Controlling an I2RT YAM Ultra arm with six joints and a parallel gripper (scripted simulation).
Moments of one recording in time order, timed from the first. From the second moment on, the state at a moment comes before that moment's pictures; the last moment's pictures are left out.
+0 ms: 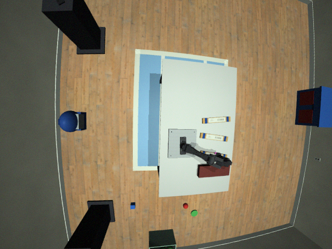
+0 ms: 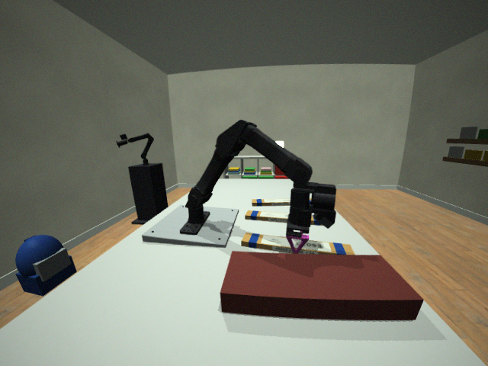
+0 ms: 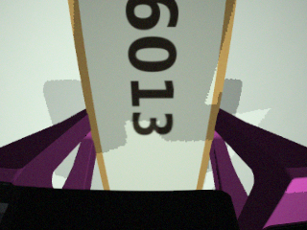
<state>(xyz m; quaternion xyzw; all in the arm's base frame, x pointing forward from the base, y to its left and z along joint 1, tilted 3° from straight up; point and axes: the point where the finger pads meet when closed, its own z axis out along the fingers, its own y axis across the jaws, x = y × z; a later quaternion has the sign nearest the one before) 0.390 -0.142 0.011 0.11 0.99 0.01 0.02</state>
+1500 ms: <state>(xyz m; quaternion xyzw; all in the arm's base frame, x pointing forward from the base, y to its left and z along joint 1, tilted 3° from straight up) 0.390 -0.142 0.011 0.11 0.99 0.01 0.02</state>
